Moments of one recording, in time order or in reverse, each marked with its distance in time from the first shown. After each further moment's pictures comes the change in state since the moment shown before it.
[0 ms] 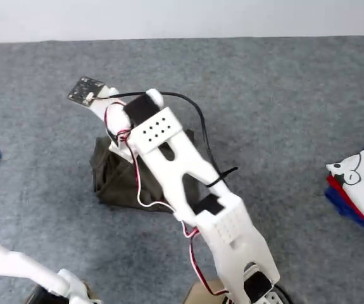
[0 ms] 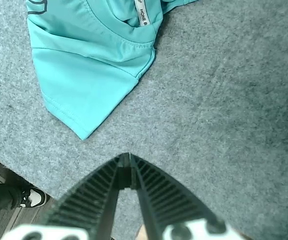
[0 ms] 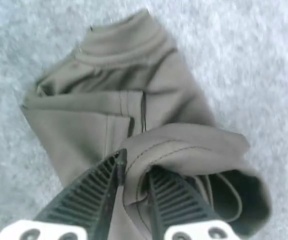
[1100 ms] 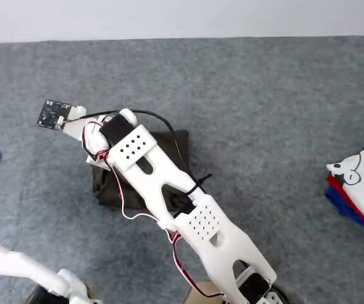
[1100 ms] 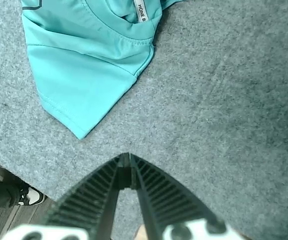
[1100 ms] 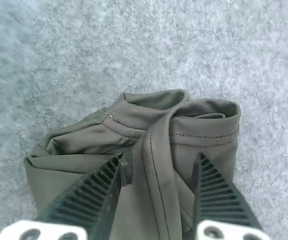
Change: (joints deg) left arm 0.0 -0.1 2.2 -1.4 0.0; right arm -6.0 14.2 -13.0 -8.4 7.4
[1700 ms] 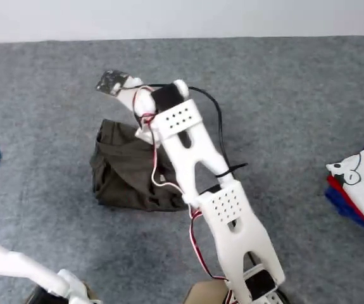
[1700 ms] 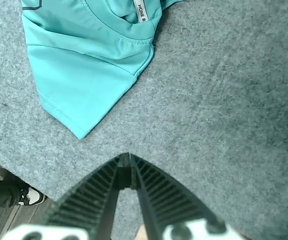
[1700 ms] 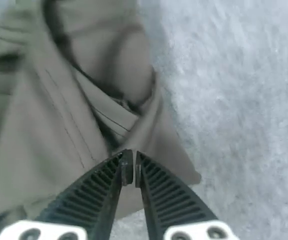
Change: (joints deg) left arm 0.0 0.0 0.0 0.0 0.0; right arm 15.8 0.0 -3.6 11.8 3.6
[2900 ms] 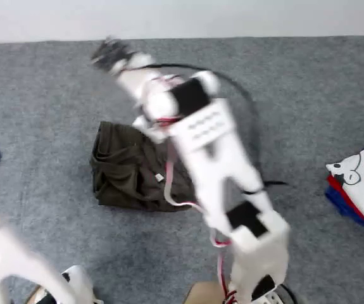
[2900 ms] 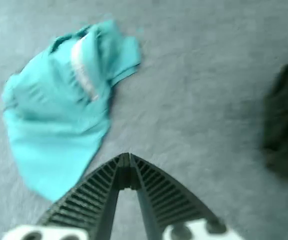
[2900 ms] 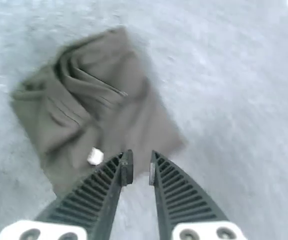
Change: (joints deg) left arm 24.8 -3.1 -8.6 1.6 8.1; right arm 0.8 -41.1 28.0 0.0 -7.2
